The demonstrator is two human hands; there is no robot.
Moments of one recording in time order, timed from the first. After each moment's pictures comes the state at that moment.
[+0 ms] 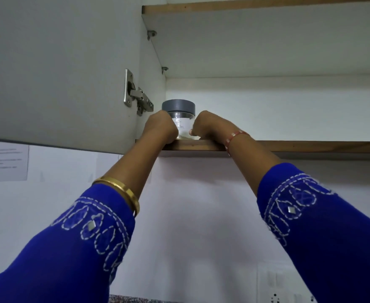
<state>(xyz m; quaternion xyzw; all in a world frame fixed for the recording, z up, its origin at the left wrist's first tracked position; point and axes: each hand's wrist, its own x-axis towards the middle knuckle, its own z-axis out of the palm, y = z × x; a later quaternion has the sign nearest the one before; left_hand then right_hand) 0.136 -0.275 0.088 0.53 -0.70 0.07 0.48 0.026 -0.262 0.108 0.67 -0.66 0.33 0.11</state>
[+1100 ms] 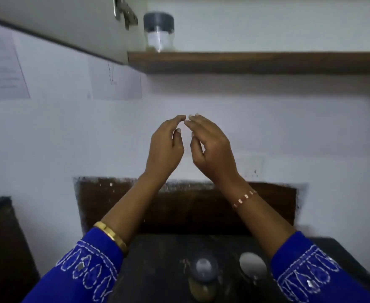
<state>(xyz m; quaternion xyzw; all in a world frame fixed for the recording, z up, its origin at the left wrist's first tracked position) 0.140 -0.106 -0.144 0.32 -0.74 -0.05 0.59 0.036 -0.067 -0.149 0.68 -0.43 0.50 0.32</state>
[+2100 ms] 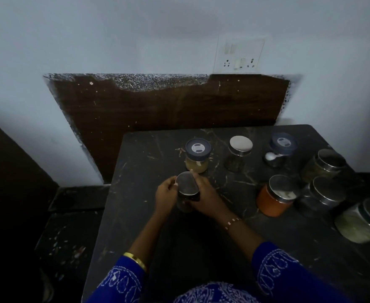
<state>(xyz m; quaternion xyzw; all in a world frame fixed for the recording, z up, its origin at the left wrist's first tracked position) 0.192 0.011 -0.481 0.56 -0.58 -0.51 0.30 0.068 0.062 -0.492 0.56 -0.70 0.31 -0.33</state>
